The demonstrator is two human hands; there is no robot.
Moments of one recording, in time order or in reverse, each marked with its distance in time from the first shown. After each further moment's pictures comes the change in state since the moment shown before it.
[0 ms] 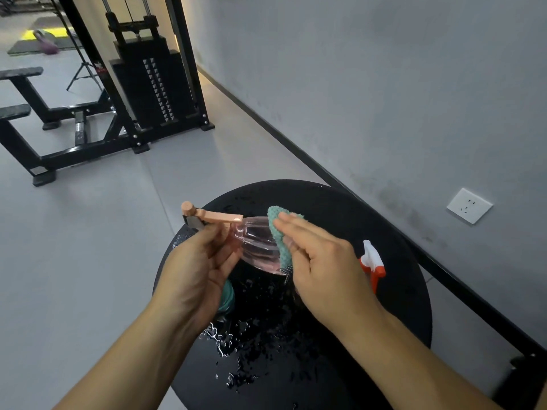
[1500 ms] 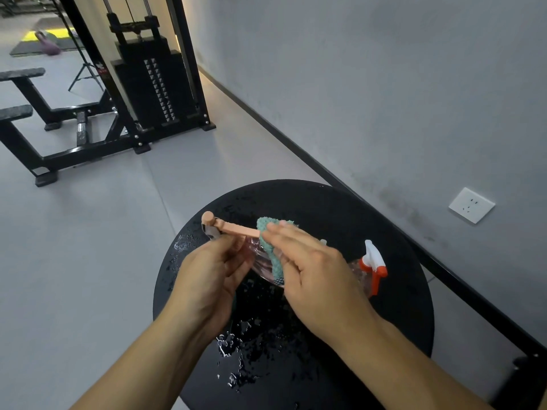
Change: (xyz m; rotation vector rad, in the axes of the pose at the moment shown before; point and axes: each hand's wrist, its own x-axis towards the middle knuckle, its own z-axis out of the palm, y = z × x) left_hand -0.006 -0.014 0.004 0.071 -0.040 0.000; right_hand -0.005 -0.008 0.007 -0.075 -0.093 -0.048
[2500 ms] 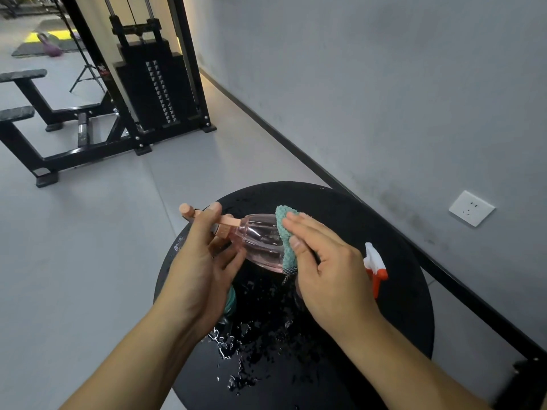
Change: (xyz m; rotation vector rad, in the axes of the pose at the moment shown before) left_hand -0.008 0.019 0.003 -0.025 -0.061 0.063; right_hand 0.001 0.009 0.001 0.212 0.272 0.066
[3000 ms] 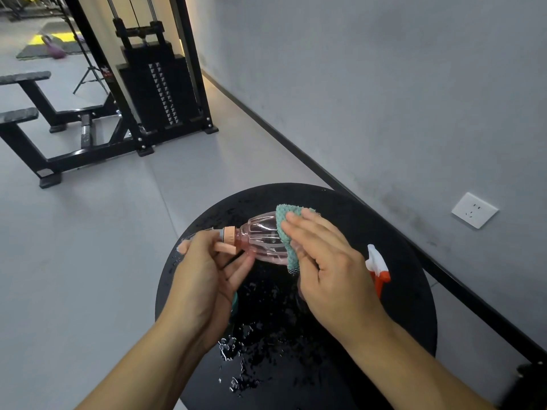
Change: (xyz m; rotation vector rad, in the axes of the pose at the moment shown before) left_hand -0.003 -0.005 0.002 -0.093 0.123 -0.012; right_hand 0.001 0.006 -0.003 -0.158 -0.058 -0.155
